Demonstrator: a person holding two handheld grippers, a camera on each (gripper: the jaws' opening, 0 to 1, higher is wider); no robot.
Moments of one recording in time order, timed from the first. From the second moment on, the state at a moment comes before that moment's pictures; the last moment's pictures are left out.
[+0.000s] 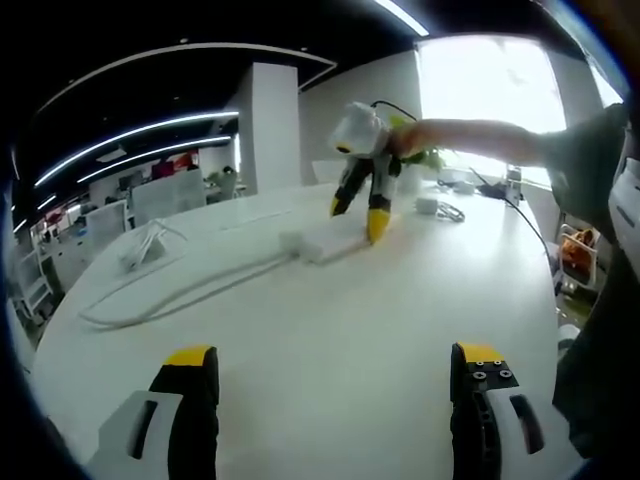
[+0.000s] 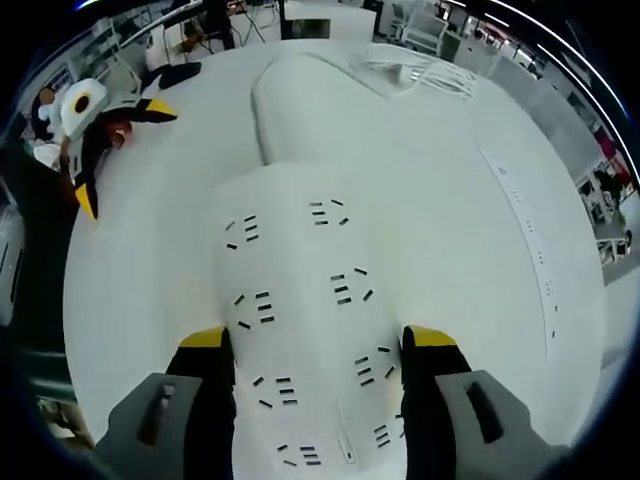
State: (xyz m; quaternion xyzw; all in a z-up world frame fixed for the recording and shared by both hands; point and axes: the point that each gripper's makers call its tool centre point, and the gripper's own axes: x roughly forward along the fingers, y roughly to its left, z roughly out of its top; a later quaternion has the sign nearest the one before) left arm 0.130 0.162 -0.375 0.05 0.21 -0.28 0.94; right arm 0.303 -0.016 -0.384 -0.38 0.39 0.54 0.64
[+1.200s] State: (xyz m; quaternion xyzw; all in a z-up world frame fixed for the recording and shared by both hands) left arm 0.127 0.159 -0.377 0.05 0.21 -0.28 0.93; right arm 0.306 -0.015 -0.385 -0.38 0.42 0.52 0.64
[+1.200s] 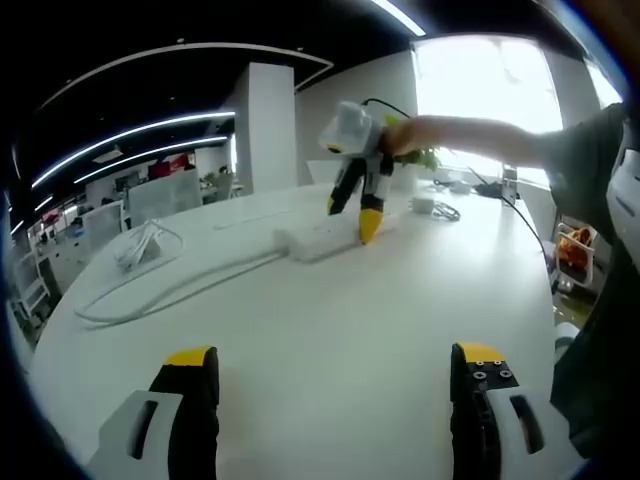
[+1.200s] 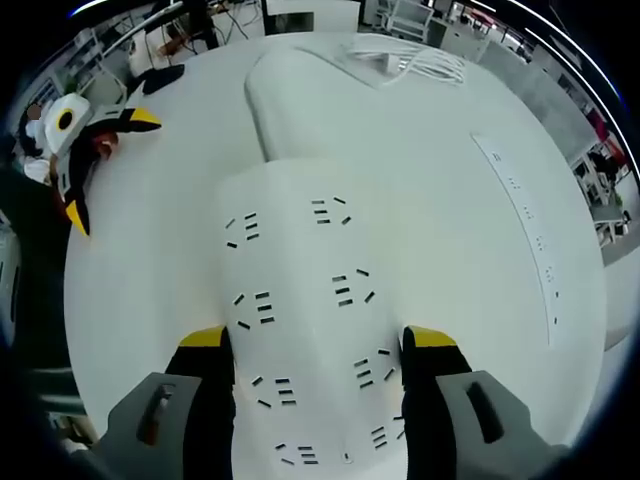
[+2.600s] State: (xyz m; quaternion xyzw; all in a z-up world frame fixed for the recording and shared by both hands) left arm 0.128 0.164 -0.377 0.04 0.21 -0.28 0.94; right arm 0.304 -0.013 -0.386 -0.36 0.40 0.53 0.65
